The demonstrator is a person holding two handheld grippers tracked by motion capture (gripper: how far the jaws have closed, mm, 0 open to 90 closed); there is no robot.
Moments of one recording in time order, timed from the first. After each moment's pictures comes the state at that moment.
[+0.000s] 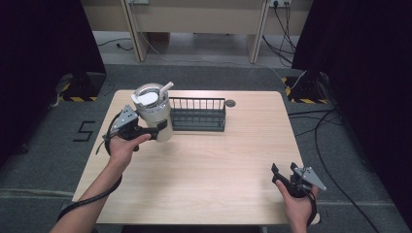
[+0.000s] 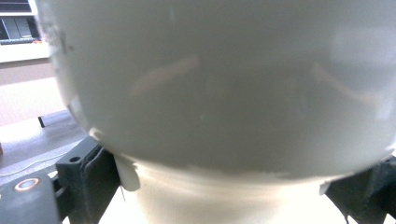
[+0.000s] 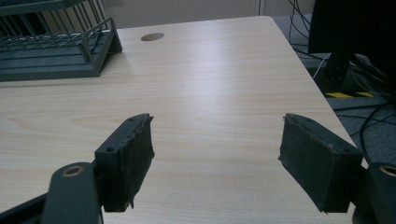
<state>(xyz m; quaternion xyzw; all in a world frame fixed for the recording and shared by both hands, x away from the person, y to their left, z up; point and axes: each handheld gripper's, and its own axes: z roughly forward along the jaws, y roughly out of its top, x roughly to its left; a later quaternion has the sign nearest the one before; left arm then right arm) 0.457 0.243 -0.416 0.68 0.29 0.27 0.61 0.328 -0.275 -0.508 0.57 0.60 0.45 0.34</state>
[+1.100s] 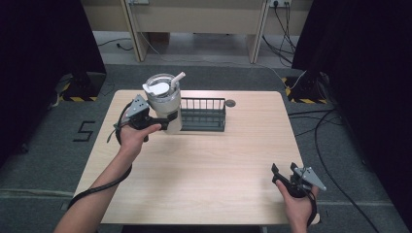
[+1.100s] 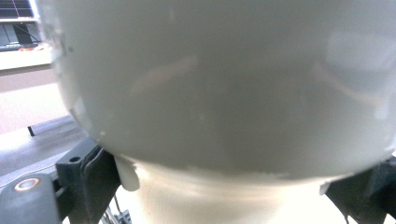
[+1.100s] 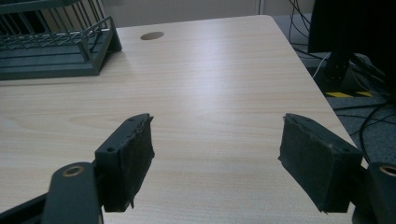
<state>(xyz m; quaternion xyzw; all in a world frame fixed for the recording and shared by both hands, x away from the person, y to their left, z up) 0.482 0.214 -0.398 0.68 0.28 0.27 0.62 0.328 -0.275 -0.509 0.57 0.60 0.45 0.34</state>
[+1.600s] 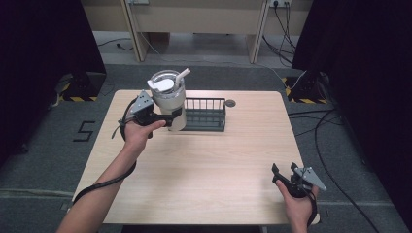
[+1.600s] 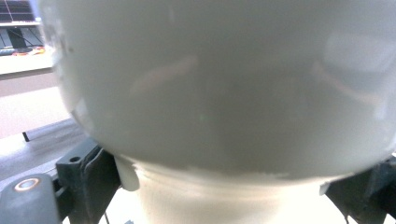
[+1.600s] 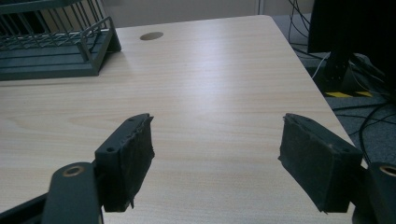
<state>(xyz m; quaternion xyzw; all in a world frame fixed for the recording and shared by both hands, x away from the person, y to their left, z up) 0.490 0.202 -0.391 0.68 0.27 0.26 0.62 0.328 -0.276 -0.509 0.57 0.60 0.45 0.34</state>
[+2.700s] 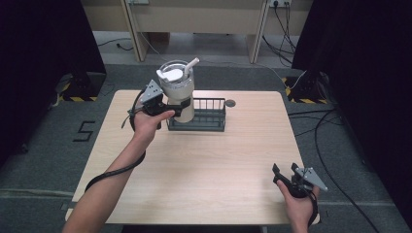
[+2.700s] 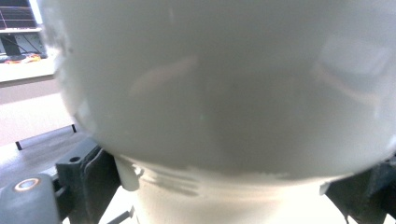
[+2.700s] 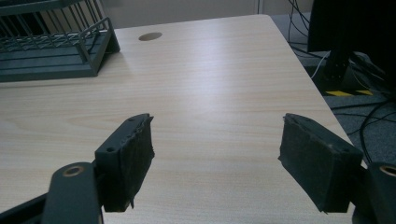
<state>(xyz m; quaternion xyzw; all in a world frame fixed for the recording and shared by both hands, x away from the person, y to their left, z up) 0.515 0.177 -0.373 0.68 0.27 0.26 0.63 0.328 -0.279 -0.510 0.57 0.59 0.45 0.34</state>
